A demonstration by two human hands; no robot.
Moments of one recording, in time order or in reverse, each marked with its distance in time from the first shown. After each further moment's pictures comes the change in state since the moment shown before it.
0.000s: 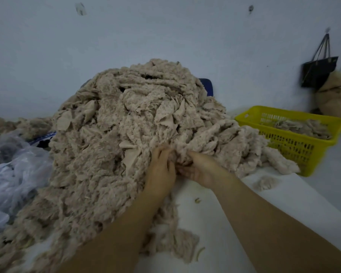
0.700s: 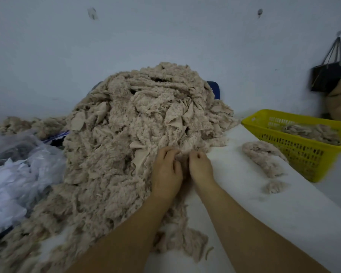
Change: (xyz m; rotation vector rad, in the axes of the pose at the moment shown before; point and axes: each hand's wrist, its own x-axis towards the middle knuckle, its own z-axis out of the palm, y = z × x) left_hand -0.008 0.006 -0.008 0.020 0.154 0.002; right_hand 0.006 0.021 0.028 -0.424 0.303 -0.377
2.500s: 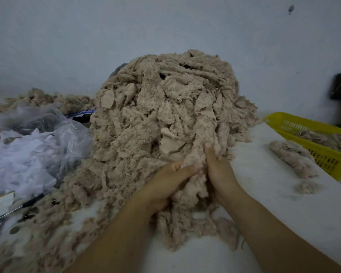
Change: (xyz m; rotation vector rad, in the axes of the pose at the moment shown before) left_hand -0.035 -0.023 -0.087 -1.076 -0.590 -0.655; right_hand -0.055 0.002 0.020 0.183 -0.189 -0.011
